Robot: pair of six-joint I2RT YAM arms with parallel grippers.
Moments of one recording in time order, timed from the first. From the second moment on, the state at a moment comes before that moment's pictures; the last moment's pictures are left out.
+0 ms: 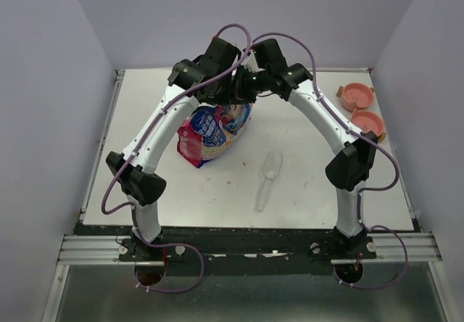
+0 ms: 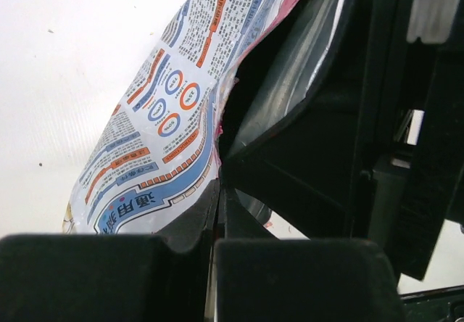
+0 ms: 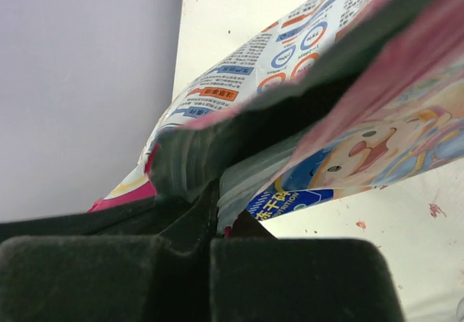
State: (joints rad) left arm -0.61 1.85 2.22 -1.23 -0.26 -0.32; right arm 0.60 2.04 2.16 -0.79 -0.48 0.73
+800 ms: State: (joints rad) left arm -0.59 1.95 2.32 -1.29 -0.38 -0.30; right arm 0.60 1.93 2.03 -0.79 -0.42 0.68
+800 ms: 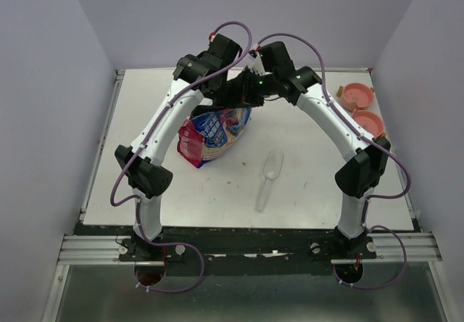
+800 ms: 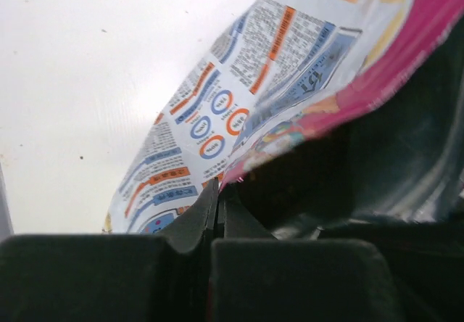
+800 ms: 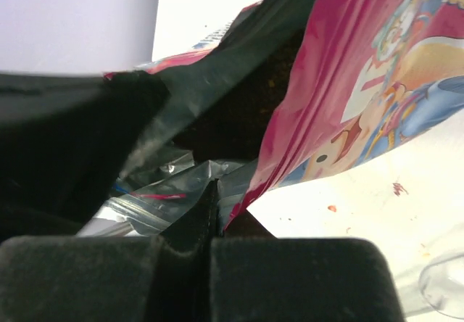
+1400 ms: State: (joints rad) left arm -0.38 1.78 2.31 -1.43 -0.46 -0.41; right arm 0.70 2.06 2.35 -1.06 -0.37 0.45
